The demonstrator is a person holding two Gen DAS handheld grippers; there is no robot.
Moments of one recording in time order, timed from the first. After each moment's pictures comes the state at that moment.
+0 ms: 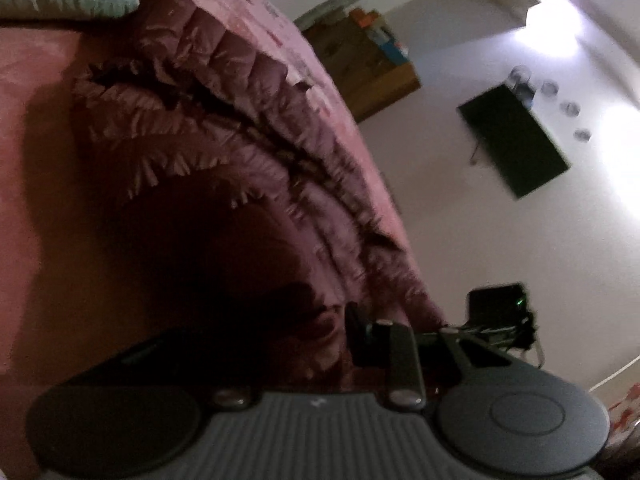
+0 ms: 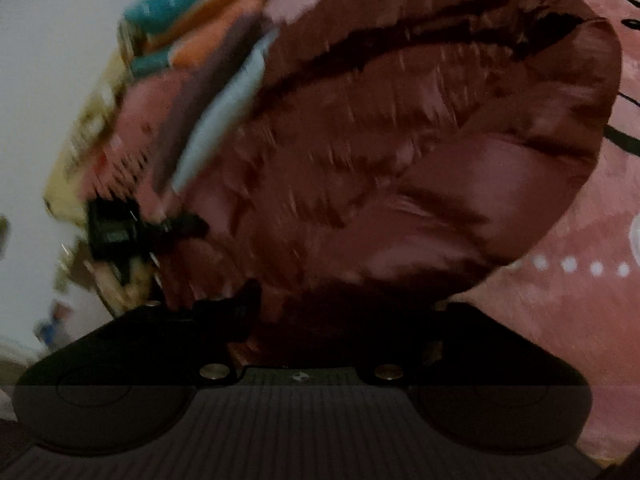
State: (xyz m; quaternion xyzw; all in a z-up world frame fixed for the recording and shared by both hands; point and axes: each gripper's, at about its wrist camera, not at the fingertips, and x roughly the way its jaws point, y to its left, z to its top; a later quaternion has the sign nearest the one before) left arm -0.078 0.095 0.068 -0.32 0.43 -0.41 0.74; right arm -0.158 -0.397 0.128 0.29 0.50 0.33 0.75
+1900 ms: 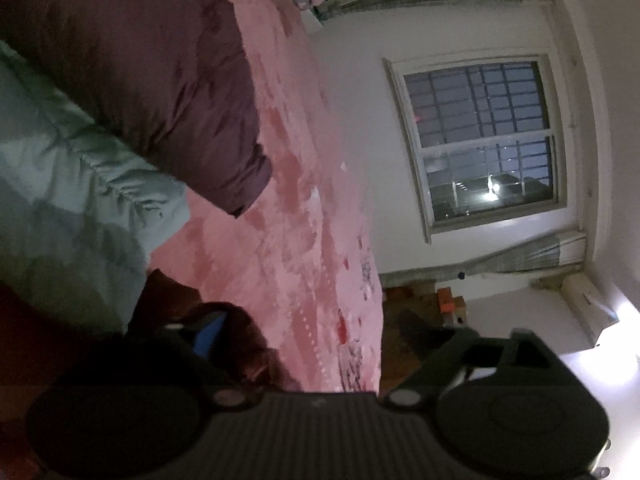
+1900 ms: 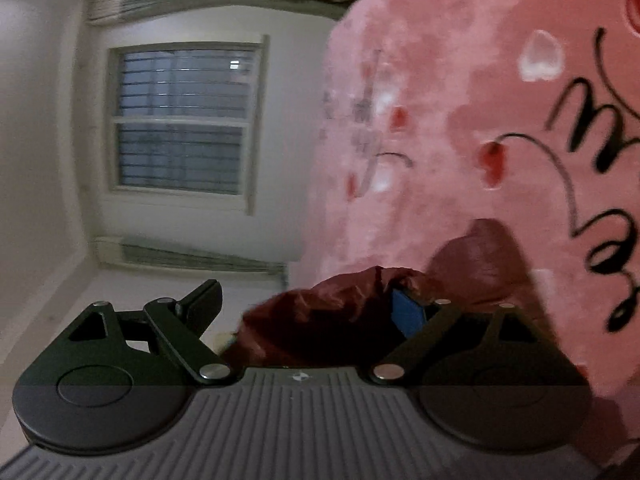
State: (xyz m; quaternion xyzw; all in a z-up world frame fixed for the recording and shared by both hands) left arm 0.130 0.129 0.128 -0.59 0.26 -0.08 0.76; right arm -0.028 -0.548 0.161 0.66 0.14 0.08 0.73
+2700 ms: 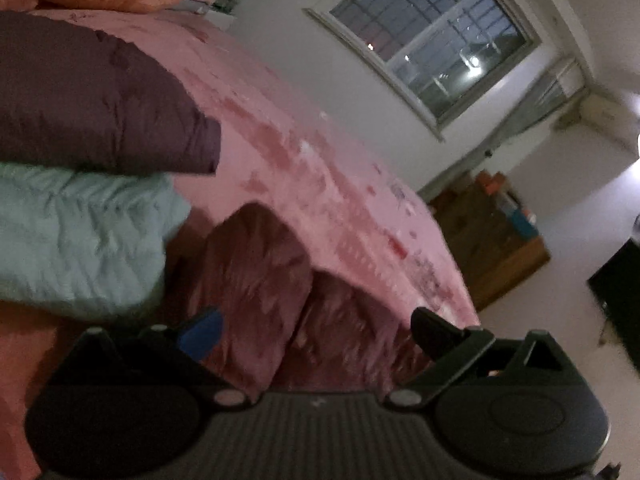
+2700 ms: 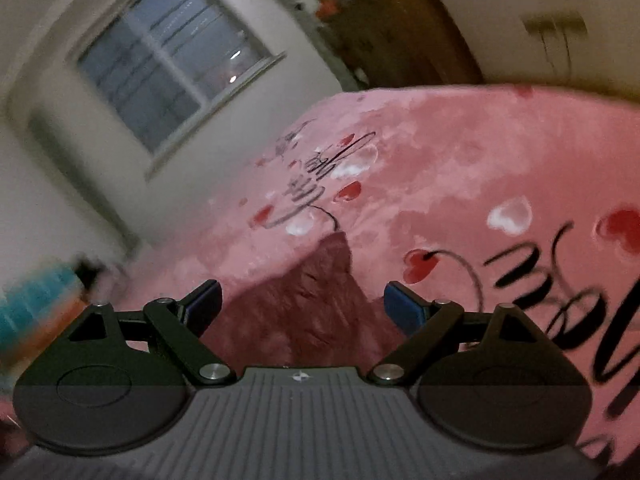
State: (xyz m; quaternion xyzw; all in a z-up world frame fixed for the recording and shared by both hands) left arm 0.095 0.070 0.136 -0.34 0.31 -0.12 0.88; right arm 0.004 -0.485 0.179 0.32 0.20 -0.09 0.92
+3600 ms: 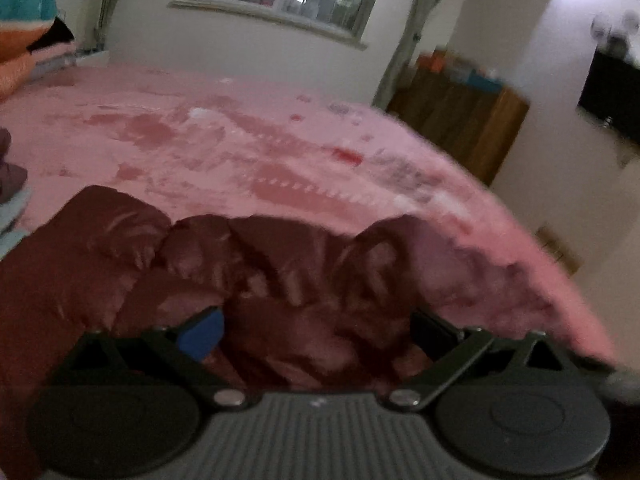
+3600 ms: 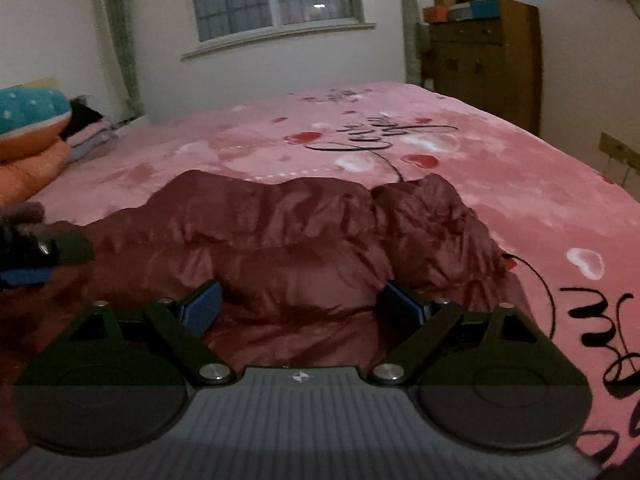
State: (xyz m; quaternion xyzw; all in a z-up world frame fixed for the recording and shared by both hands) left arm 0.152 -0.081 0.101 -0.08 0.33 -0.19 0.92; right arm 0.079 -0.407 0.133 0.09 0.27 -0.05 0.96
